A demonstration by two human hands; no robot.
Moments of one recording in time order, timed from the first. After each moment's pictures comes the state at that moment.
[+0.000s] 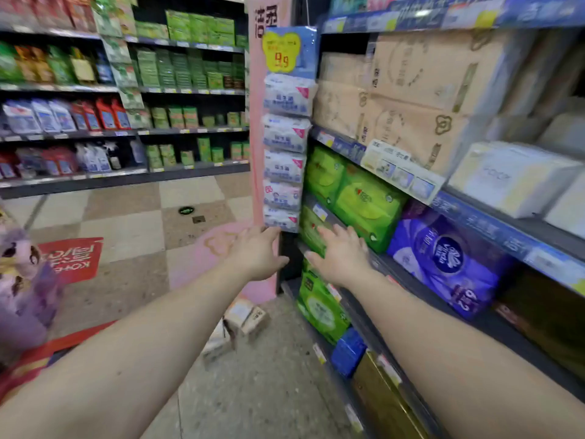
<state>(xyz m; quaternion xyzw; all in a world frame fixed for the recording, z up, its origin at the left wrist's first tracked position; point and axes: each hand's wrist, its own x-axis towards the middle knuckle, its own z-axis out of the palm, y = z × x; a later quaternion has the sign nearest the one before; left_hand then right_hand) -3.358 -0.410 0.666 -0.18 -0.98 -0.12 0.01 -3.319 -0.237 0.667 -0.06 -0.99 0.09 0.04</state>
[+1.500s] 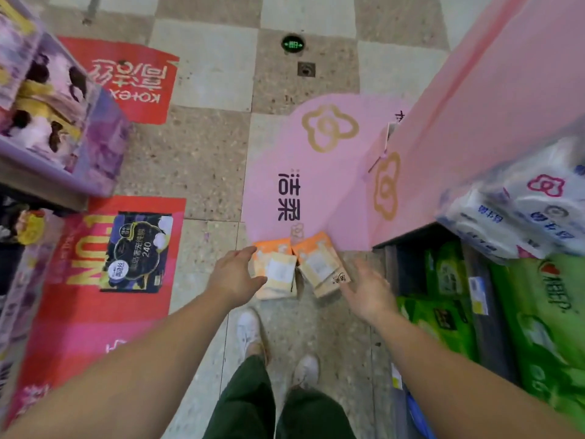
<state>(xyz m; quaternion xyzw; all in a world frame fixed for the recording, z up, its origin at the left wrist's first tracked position) -3.763 -0.664 0.303 0.21 -0.88 -0.29 -0.30 -3.808 -0.411 0.317 -0.06 -0.93 0.14 -0.33</state>
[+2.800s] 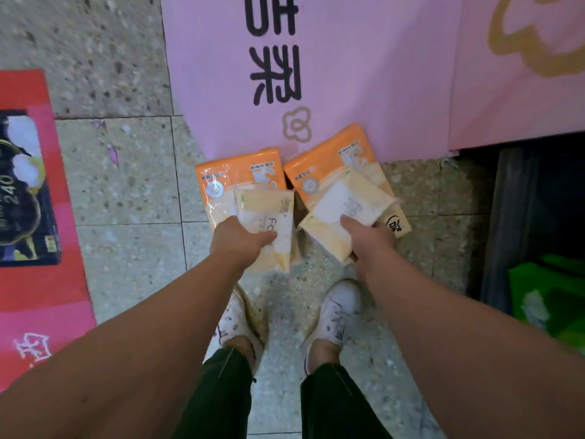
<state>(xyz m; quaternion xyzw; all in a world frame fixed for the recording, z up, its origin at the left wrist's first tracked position) -3.834 -0.598 -0.133 0.47 -0.72 -0.38 -0.33 -3.874 -0.410 -0.142 -0.56 -0.61 0.48 -0.29</state>
